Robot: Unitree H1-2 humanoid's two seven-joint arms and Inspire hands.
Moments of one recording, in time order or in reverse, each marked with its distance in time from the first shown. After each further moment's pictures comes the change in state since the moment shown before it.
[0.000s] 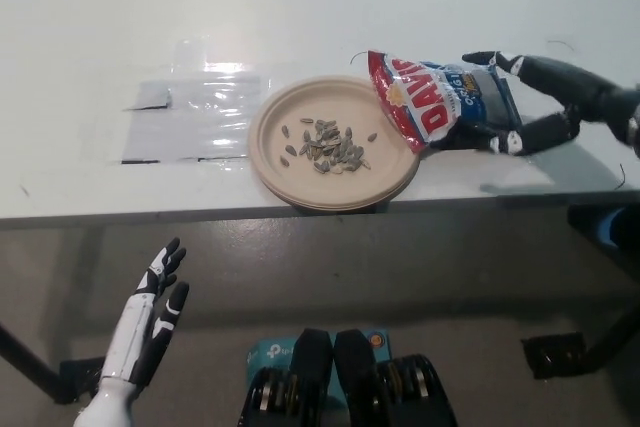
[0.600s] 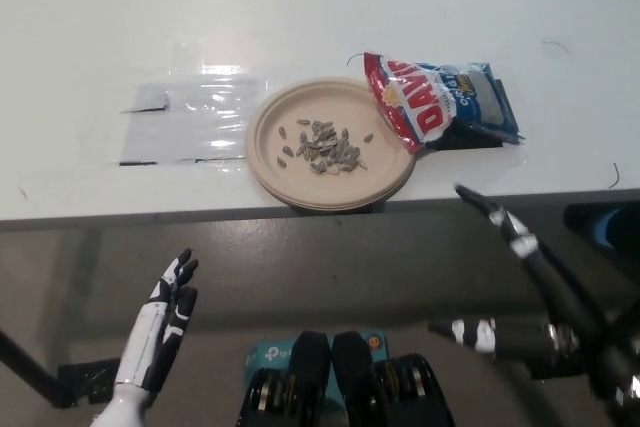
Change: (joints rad) left_arm 0.011 -0.031 -0.011 0.053 -0.049 -0.017 -0.010; right_arm 0.704 0.410 -0.216 -0.575 0.120 -0.126 -0.188
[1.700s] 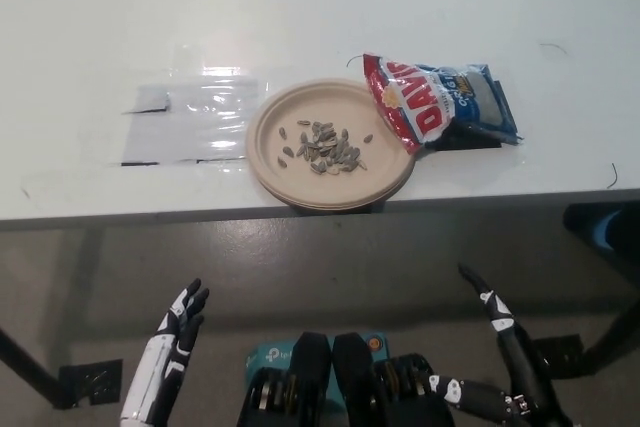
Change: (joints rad) left_arm 0.070 -0.005 -0.018 0.009 -0.055 -0.081 -0.018; right_arm 0.052 -0.001 0.146 0.460 -0.136 -0.282 -0.426
